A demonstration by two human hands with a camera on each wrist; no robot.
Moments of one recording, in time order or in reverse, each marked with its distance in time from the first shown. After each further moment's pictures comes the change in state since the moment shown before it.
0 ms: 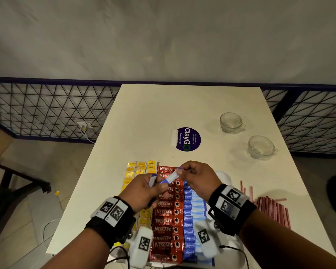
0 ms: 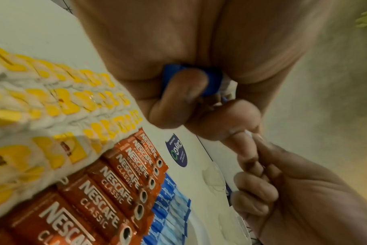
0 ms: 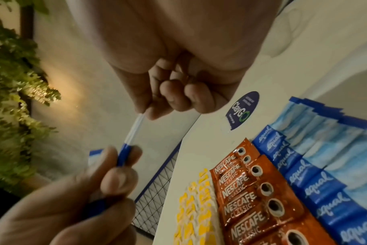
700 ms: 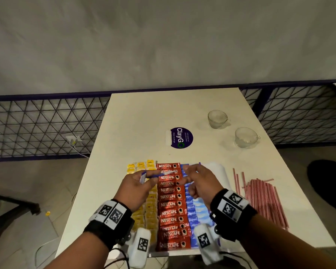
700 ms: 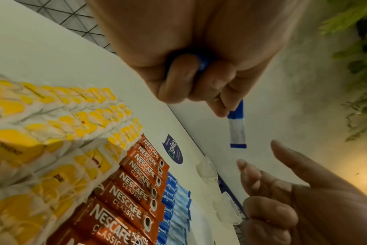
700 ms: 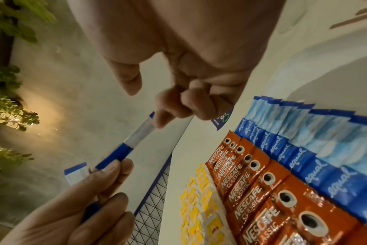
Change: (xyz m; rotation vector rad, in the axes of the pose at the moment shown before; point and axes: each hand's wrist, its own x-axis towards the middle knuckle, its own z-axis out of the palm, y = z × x) left_hand -0.026 -0.013 -0.017 0.027 0.227 0.145; right_hand -0.057 -0.004 0.028 0.245 0.194 0.182
